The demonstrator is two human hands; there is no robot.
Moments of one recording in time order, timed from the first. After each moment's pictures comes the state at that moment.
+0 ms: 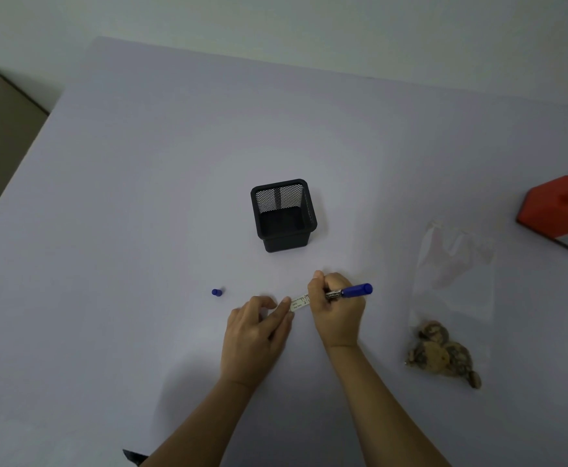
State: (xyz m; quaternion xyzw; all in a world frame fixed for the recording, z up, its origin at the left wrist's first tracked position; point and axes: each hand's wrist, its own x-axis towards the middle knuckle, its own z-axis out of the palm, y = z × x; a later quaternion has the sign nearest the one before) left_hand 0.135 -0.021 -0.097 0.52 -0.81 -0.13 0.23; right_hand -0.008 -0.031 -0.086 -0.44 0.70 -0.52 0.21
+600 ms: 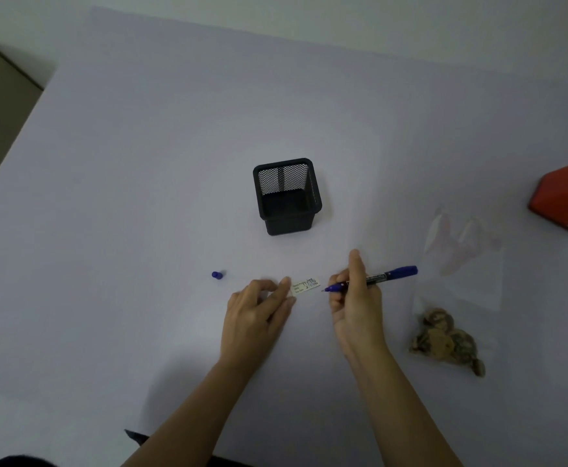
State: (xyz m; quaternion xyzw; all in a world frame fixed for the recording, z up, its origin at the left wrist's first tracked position) left_hand 0.133 -0.018 -0.084 0.52 -0.79 -0.18 0.25; right_hand -0.016 -0.021 -0.036 0.01 0.58 -0.60 0.55
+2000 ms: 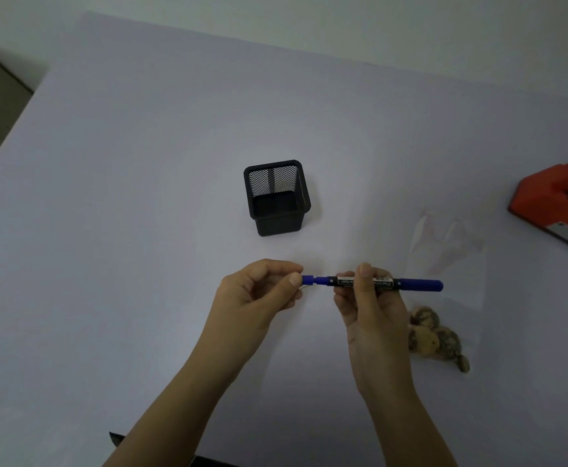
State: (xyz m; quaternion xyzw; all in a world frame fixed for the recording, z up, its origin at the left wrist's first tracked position) left_hand 0.112 -0.036 0.042 0.56 -0.46 -0.63 0.27; right_hand -0.018 0.011 0.017 -0.08 0.57 -0.65 0.49
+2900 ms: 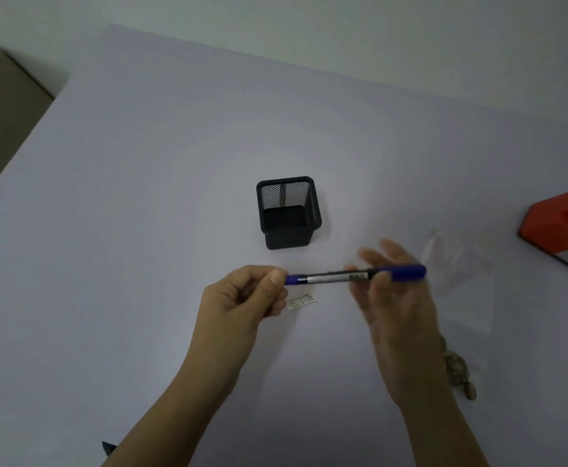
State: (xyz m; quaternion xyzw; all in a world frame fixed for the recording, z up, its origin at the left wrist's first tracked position) left_hand 0.122 -0.040 0.046 0.58 -0.41 -0.61 0.35; right_hand -0.043 -0.004 0.035 -0.27 0.55 -0.61 0.49
